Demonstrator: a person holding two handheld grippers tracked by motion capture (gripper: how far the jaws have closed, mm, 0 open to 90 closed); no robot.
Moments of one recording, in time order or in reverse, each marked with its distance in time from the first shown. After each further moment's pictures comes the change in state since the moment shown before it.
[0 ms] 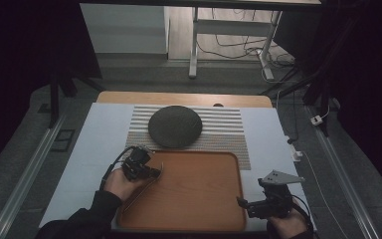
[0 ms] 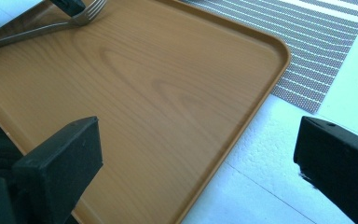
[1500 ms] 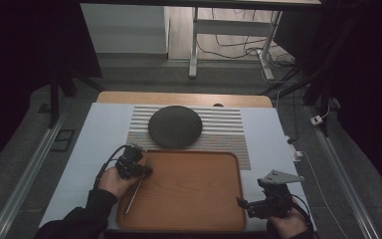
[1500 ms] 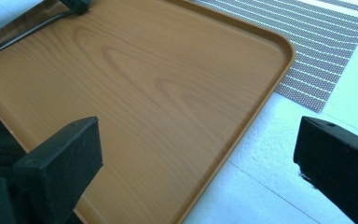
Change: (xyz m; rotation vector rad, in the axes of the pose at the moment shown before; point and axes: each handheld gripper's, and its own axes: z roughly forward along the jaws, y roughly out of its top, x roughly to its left) left arm 0.031 -0.012 -0.003 0.015 0.051 -0.064; right arm -0.001 0.000 0.001 0.010 0.014 0.005
